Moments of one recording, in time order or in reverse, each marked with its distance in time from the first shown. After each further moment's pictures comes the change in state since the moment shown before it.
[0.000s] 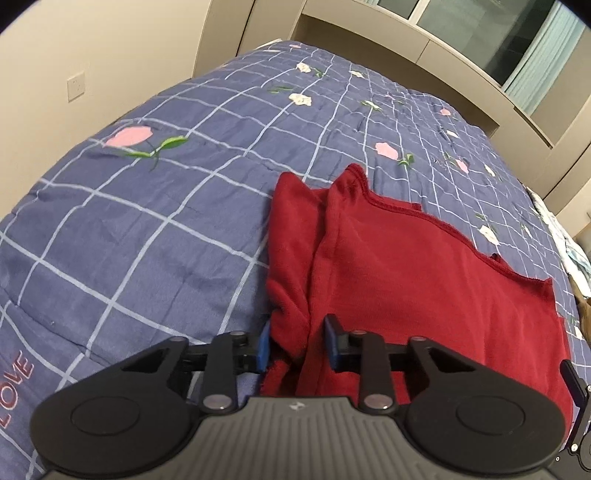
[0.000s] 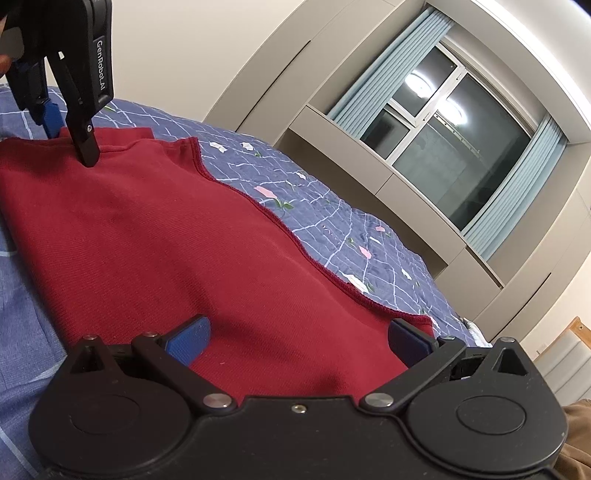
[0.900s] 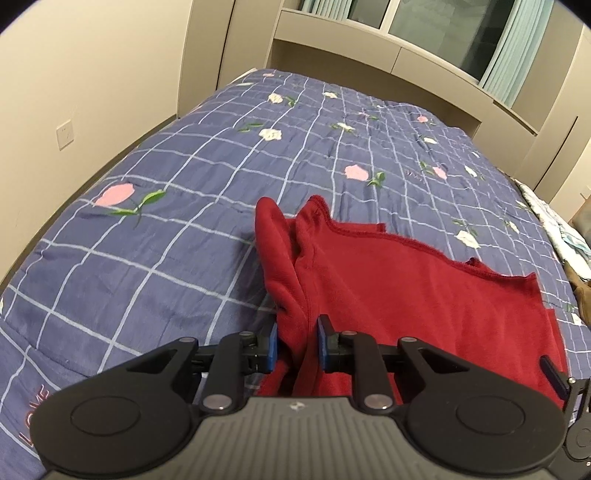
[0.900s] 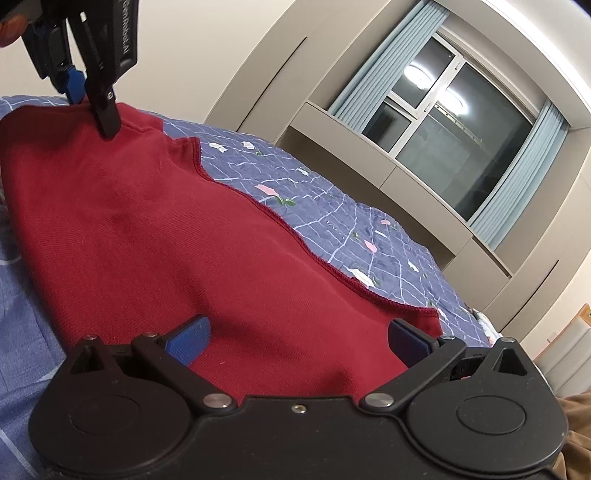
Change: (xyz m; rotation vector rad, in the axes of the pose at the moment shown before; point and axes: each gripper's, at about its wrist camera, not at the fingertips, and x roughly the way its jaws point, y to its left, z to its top) left arm -0.031 -0.035 0.008 0.106 -0.074 0.016; right arm 0.003 -0.009 -0.001 0.046 0.013 0.033
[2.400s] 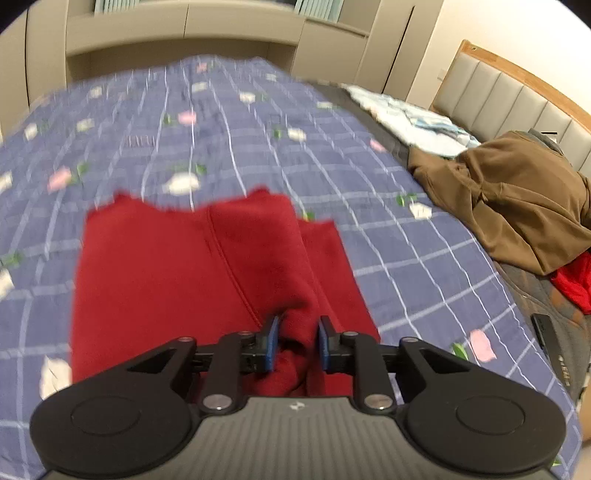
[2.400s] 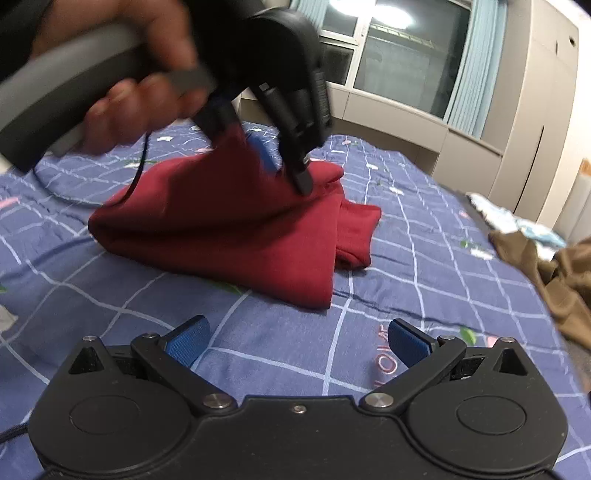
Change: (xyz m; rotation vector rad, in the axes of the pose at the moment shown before) left arm 0.027 -0.286 -0.066 0.397 0.155 -0.320; right arm -0.120 -0.121 -0.119 0.389 0.135 0.108
